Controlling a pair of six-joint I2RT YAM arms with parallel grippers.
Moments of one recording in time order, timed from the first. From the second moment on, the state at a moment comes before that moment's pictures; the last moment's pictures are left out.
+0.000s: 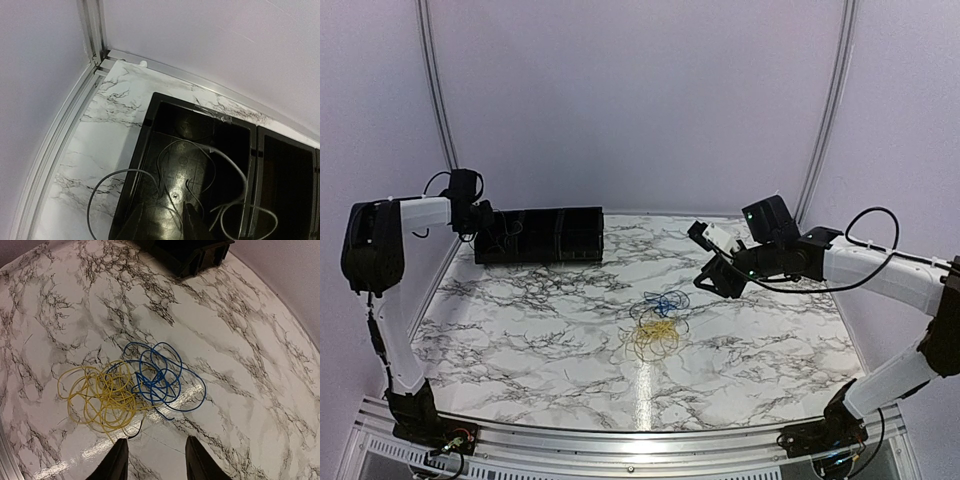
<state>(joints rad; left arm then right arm) -0.01 1.99 1.48 -0.21 -0.14 -0.33 0.61 1.39 1.04 -0.41 -0.27 -0.31</state>
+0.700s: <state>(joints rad) 0.02 1.60 1.38 -0.33 0.03 -0.34 0.61 1.30 1.01 -0.43 -0.26 -0.42</state>
